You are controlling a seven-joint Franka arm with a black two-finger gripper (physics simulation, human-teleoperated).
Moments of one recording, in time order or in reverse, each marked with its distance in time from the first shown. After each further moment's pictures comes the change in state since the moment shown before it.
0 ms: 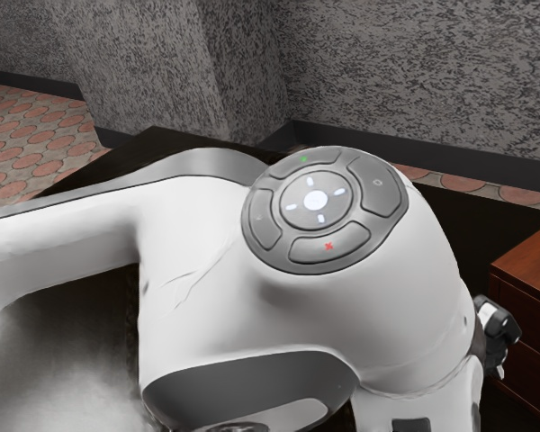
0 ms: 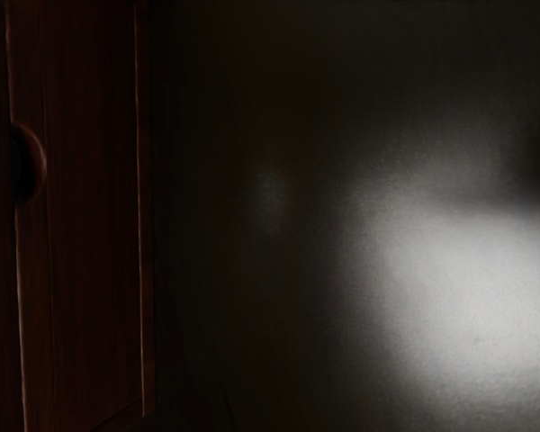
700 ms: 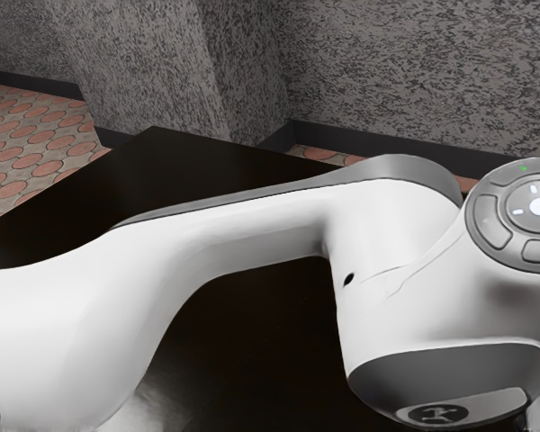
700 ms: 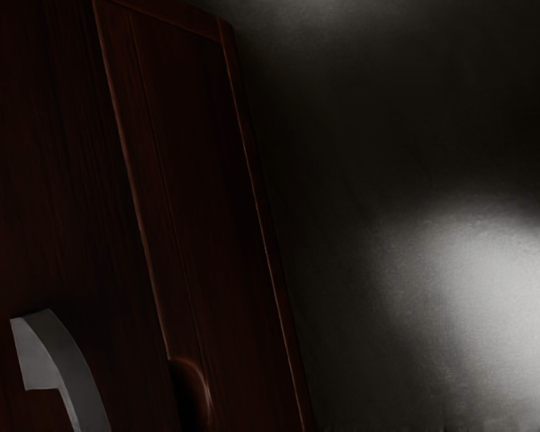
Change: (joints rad) arm -0.089 0.442 -0.032 0.388 0.174 0.047 0.121
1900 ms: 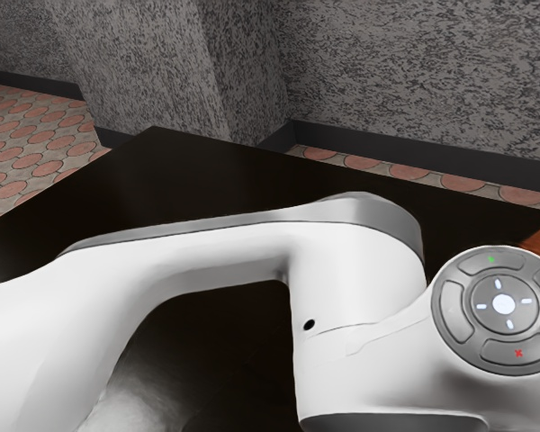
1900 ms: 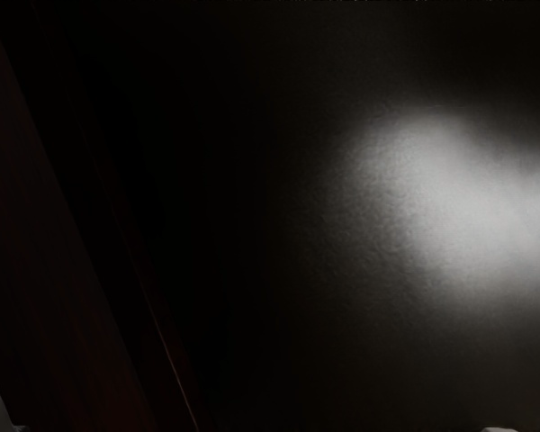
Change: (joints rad) arm -0.013 -0.134 0.073 -0.242 0.078 -0.003 0.049
